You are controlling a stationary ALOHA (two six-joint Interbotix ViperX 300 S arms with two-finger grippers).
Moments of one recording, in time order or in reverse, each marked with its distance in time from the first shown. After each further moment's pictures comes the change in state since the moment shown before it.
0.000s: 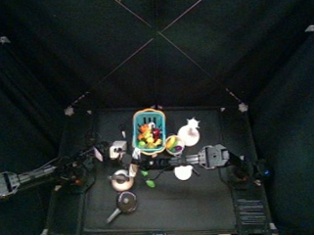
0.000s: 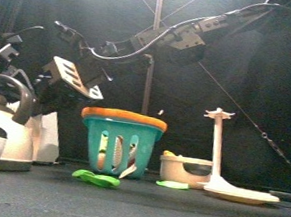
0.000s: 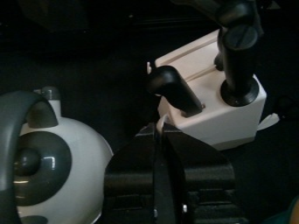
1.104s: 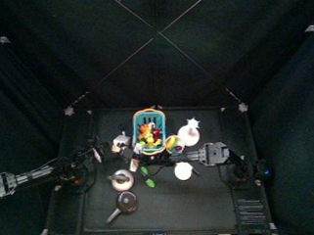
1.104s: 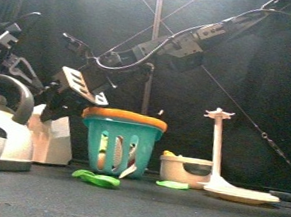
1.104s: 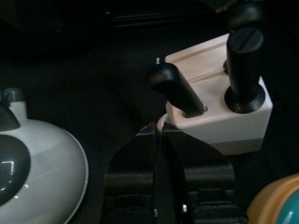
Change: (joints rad) left arm -0.038 -0.112 -0.009 0.026 0.038 0.000; right arm -0.041 -0.014 0.031 0.012 -0.005 0.000
